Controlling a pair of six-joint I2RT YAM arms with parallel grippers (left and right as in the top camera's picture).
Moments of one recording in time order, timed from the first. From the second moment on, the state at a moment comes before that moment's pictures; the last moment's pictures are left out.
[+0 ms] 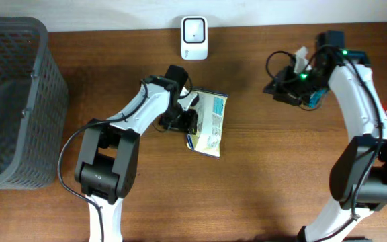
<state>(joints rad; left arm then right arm) -0.40 2.15 1.62 -1.00 0.28 -0.04 -0.09 1.94 1.66 -1.07 -0.59 0.25</state>
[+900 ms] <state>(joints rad) -0.13 2.15 2.03 -1.40 -0.03 -0.28 0.38 2.20 1.66 -0.85 -0.35 0.55</state>
